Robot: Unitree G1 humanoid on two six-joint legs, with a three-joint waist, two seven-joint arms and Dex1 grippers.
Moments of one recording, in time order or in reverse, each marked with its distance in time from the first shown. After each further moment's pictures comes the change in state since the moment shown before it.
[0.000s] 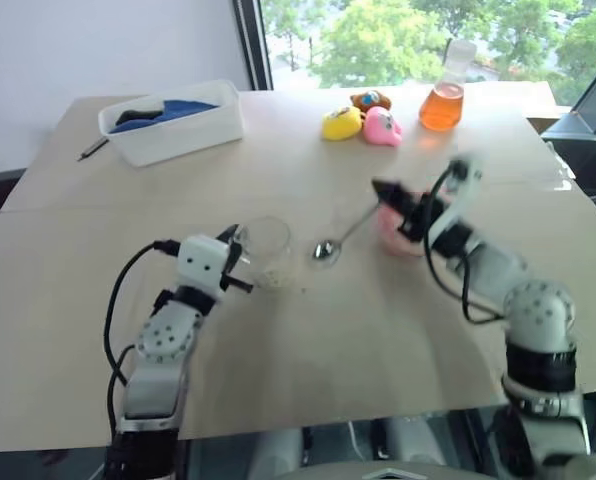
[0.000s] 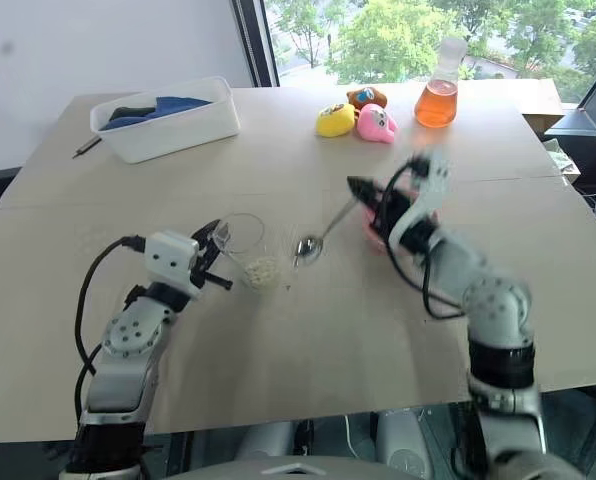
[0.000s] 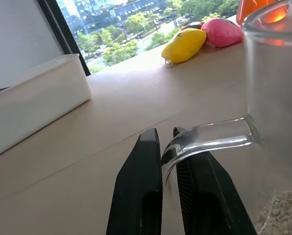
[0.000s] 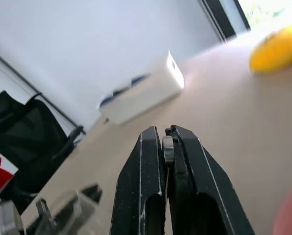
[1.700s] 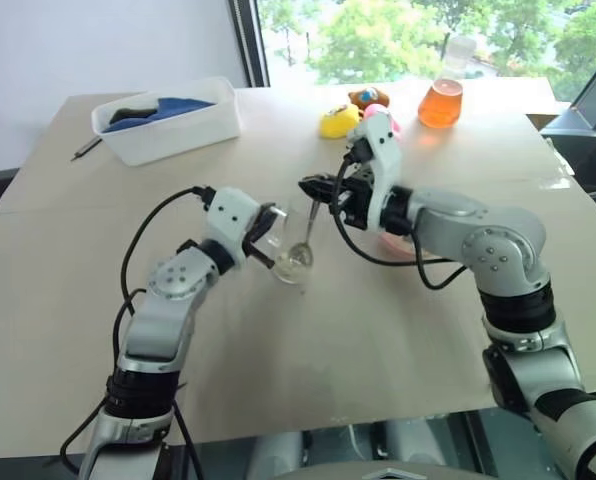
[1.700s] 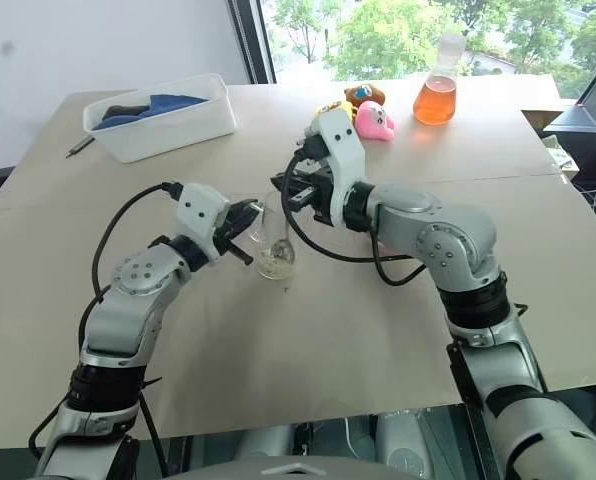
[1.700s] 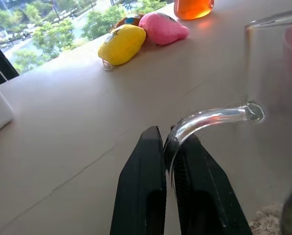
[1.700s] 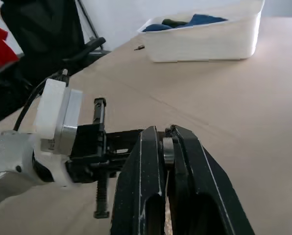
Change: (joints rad) left arm -0.255 0.114 -0.098 -0.020 -0.074 0.322 -0.143; right arm -0.222 0.039 0.257 0.056 -0.251 0.223 0.161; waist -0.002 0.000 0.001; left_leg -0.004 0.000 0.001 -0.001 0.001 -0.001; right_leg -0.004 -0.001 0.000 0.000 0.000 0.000
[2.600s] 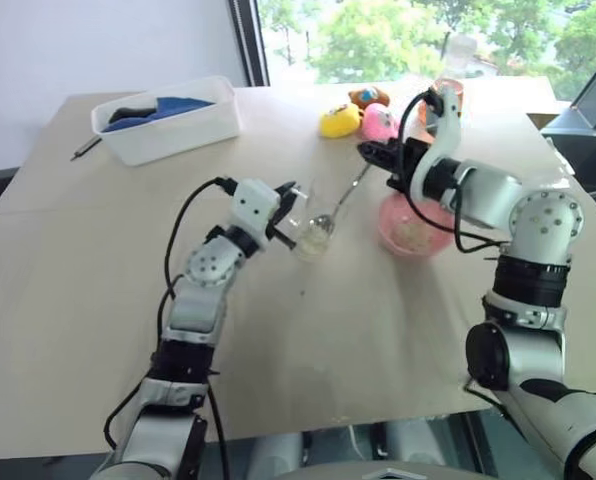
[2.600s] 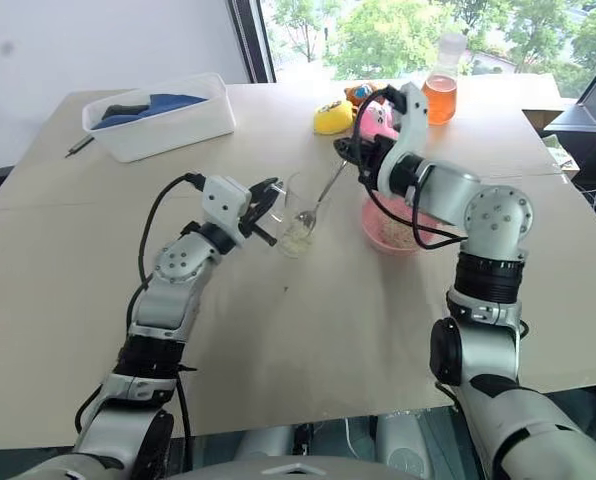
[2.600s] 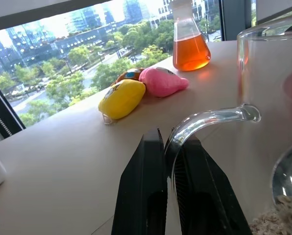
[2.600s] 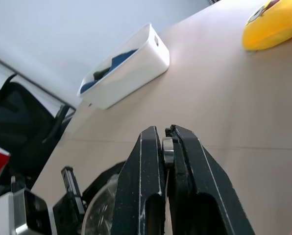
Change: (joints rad) left arm -0.157 -0.156 -0.061 0.385 0.067 -0.442 0.021; right arm -0.106 0.064 -0.465 0.260 0.180 0.148 -0.301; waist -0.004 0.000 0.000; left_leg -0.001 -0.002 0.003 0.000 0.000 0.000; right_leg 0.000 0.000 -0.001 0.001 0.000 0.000
